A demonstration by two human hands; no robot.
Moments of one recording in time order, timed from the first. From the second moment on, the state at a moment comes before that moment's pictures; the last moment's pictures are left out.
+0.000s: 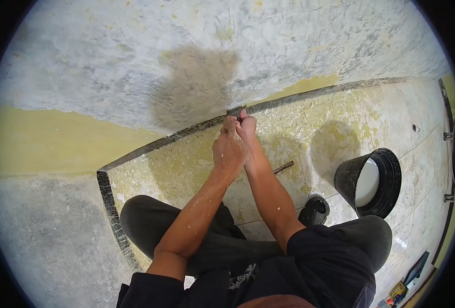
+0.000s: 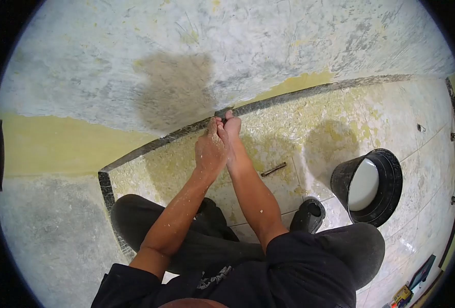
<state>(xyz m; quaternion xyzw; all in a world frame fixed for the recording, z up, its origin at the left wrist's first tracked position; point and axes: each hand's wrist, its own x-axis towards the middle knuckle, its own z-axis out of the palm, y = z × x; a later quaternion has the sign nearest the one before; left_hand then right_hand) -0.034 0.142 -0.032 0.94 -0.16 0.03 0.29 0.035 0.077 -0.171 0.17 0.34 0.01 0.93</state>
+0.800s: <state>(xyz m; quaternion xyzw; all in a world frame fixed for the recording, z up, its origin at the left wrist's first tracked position) -0.034 0.137 -0.044 0.96 -0.14 -0.07 0.22 0.022 0.075 -0.191 0.14 0.28 0.06 0.95</state>
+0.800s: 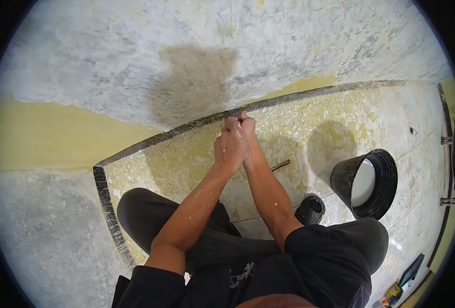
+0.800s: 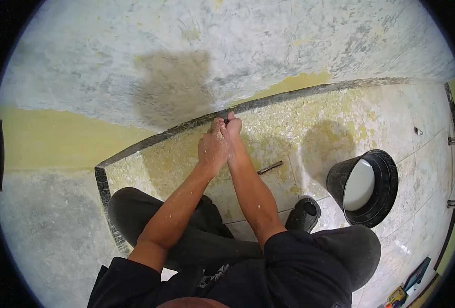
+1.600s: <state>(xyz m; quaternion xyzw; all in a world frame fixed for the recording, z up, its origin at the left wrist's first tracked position) -0.021 0.153 -0.051 0.96 -0.13 -0.06 0.22 0.053 0.091 -0.229 0.13 0.31 -0.03 0.94</state>
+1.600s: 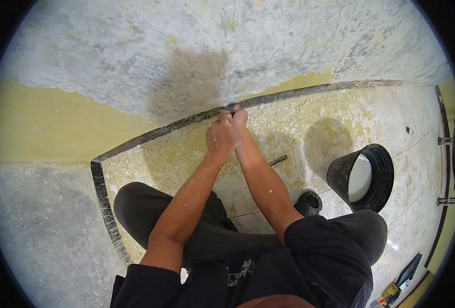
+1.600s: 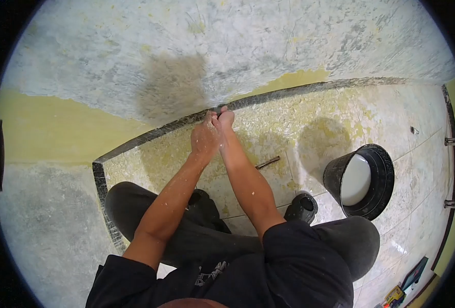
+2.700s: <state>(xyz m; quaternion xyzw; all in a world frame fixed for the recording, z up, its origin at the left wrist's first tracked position) -0.032 0.155 -0.031 0.95 -0.17 0.04 0.25 0.023 0.090 -0.135 0.08 0.30 0.02 0.95</state>
